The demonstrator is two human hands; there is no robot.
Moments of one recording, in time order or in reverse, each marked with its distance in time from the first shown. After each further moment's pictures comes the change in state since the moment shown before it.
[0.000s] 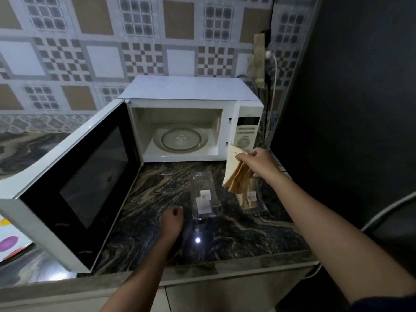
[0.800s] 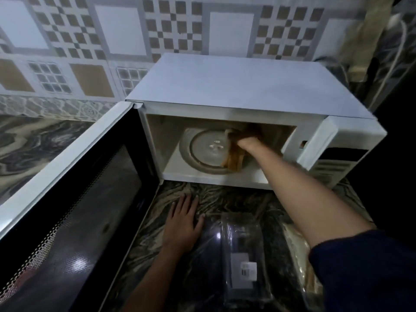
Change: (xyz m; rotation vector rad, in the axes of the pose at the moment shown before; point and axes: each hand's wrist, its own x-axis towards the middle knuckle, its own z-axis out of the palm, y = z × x) left_hand 0.155 -0.007 -0.007 0.758 -0.058 0.315; right_hand 0.250 -0.087 0.178 -0.201 -0.238 -0.077
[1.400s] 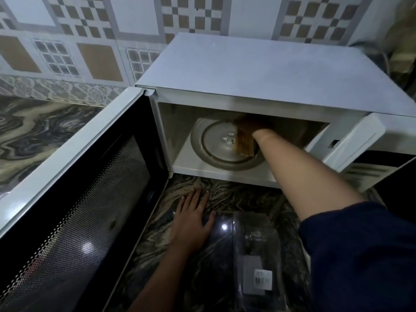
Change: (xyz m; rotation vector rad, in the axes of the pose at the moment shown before) left_hand 0.000 -0.003 0.000 -0.013 0.025 0.001; right_hand 0.045 -0.023 0.028 -0.296 -0.101 -0.077
